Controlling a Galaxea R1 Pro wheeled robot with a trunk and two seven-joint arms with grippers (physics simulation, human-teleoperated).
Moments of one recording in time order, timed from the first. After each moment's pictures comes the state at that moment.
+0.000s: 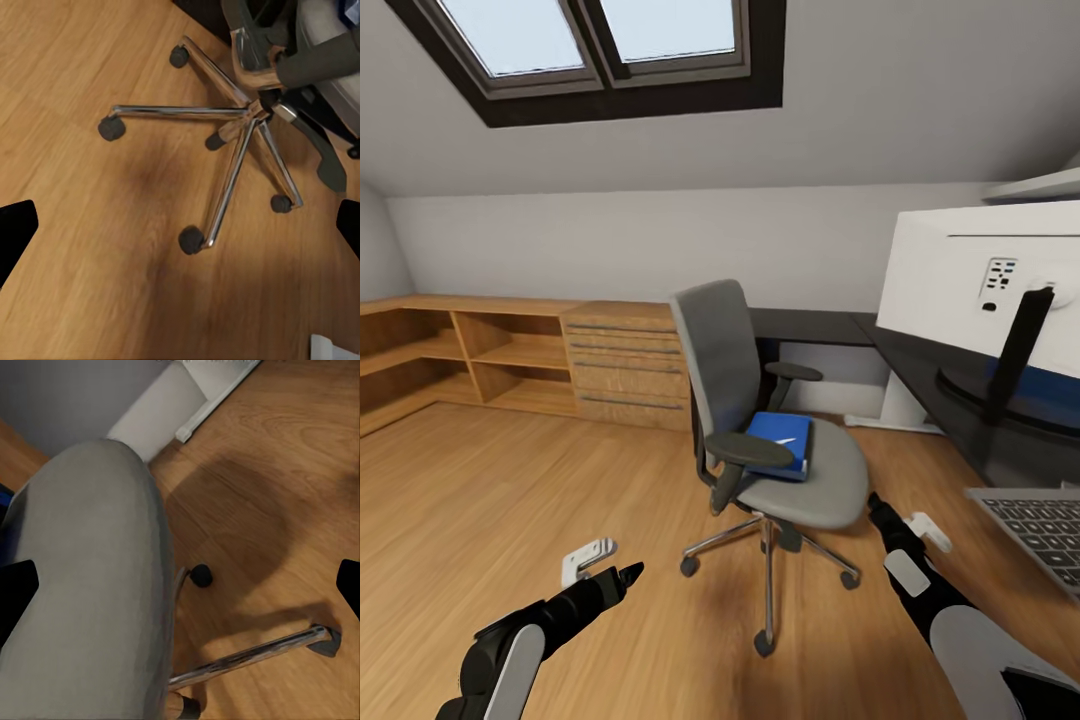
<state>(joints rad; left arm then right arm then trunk) -0.11 -0.07 0.08 -1.57 0.51 0.79 0.08 -0.75 -0.10 -0.22 -0.30 -0.70 -0.28 0.01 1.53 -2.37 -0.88</state>
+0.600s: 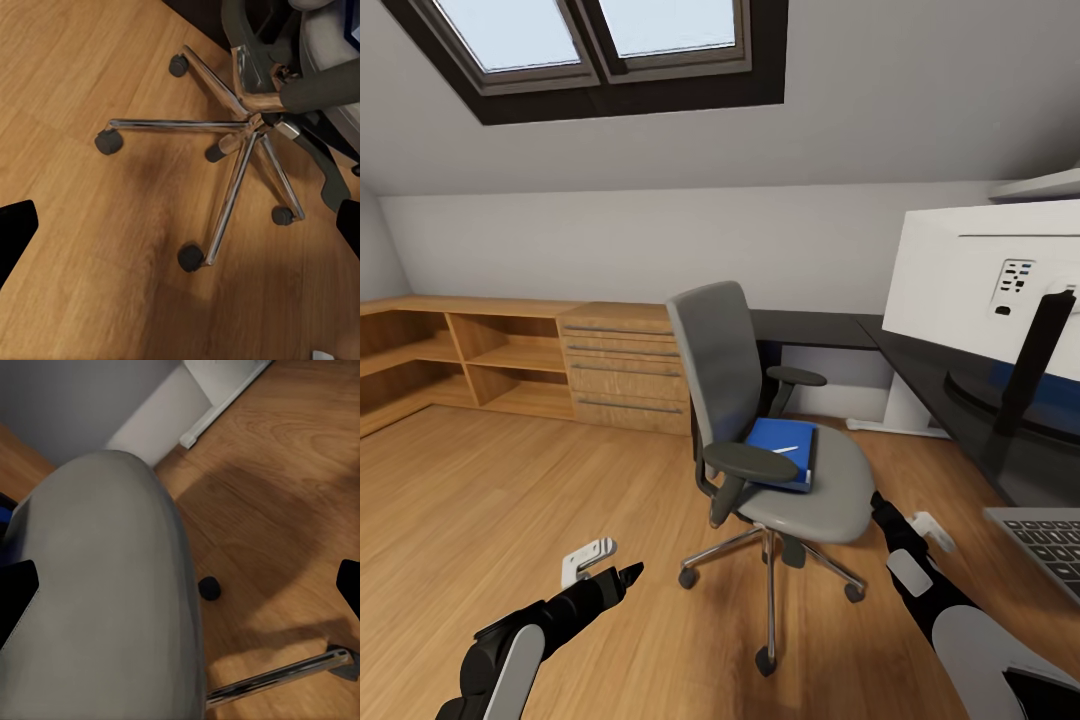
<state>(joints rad) -0.11 -0.07 0.08 -1.57 0.51 0.79 0.08 -0.75 -0.10 -0.22 -0.31 -0.71 -0.28 0.01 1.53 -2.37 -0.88</state>
